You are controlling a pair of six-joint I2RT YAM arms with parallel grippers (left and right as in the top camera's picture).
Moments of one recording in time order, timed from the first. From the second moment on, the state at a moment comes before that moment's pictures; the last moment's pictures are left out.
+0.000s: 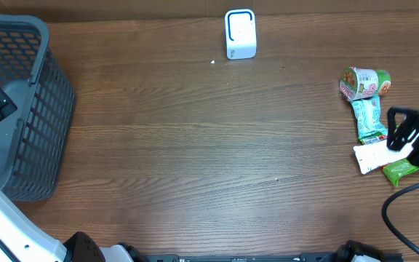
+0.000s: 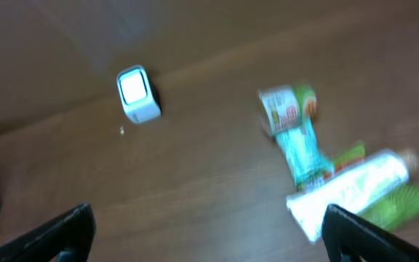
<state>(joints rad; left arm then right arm) 0.68 1.55 2.11 -1.47 0.01 -0.05 -0.34 1.00 1.68 -1.32 -0.33 0.13</state>
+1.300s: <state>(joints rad) 0.68 1.55 2.11 -1.47 0.01 -0.05 0.06 0.01 0.02 0.00 -0.16 -0.01</state>
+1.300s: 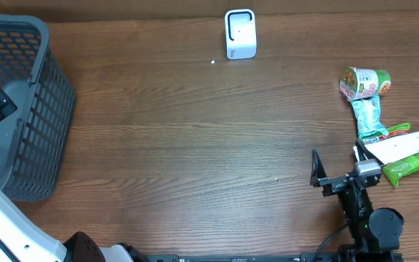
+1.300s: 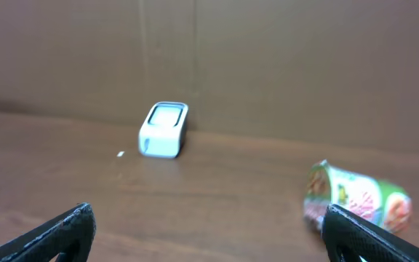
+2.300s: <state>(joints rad) 0.68 1.55 2.11 -1.47 0.01 -0.05 0.06 0.01 0.02 -0.01 -0.23 0.05</state>
